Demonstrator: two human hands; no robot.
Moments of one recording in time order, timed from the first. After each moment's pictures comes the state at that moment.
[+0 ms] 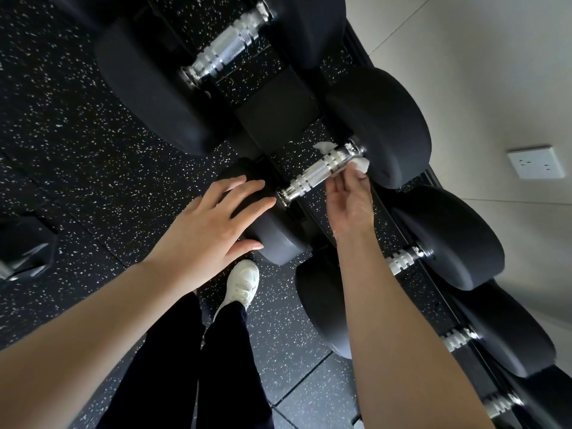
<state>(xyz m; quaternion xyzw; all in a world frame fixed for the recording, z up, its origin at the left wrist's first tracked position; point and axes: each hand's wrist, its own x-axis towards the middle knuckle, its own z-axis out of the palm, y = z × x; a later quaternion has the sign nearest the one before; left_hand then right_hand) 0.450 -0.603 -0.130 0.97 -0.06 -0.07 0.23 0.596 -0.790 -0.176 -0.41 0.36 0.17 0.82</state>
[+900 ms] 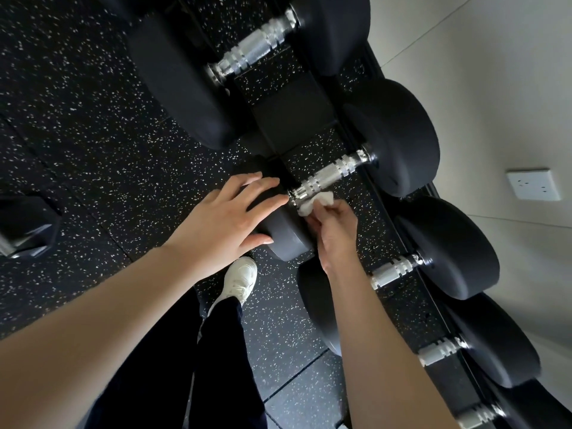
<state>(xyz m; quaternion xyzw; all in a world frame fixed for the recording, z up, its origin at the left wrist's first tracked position) 0.448 -0.603 -0.132 0.96 -0.05 -0.08 0.25 0.543 -0.778 -0.164 -0.66 0.31 0.28 0.62</state>
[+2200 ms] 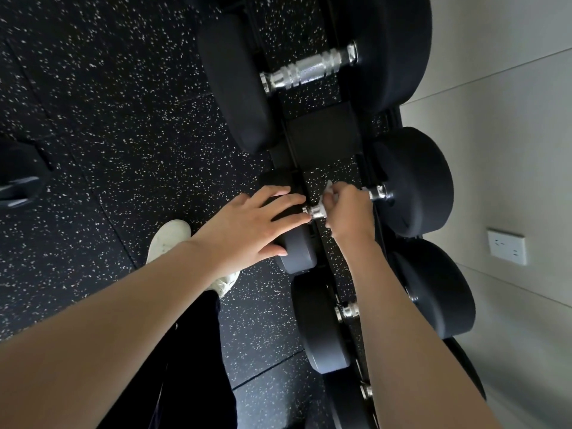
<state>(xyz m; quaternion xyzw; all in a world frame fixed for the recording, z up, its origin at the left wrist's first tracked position) 0.447 -0.604 -0.142 0.96 -0.03 -0.04 0.28 0.603 -0.738 -0.150 -0.94 -0.18 0.28 0.04</state>
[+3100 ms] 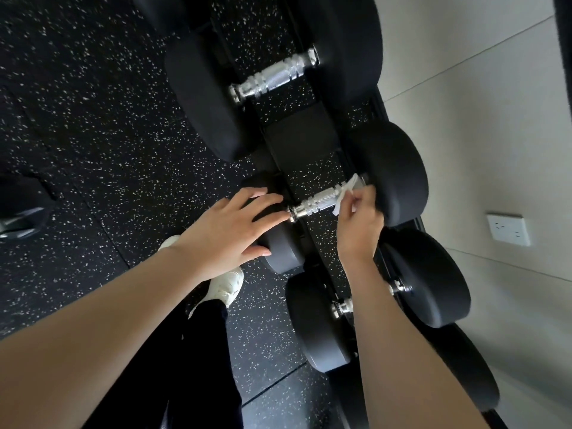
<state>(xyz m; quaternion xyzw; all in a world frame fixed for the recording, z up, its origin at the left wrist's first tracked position) 0.449 -0.605 -0.134 0.96 -0.04 -0.06 0.25 0.593 -0.780 -0.131 -0.97 -0.09 0.06 0.22</state>
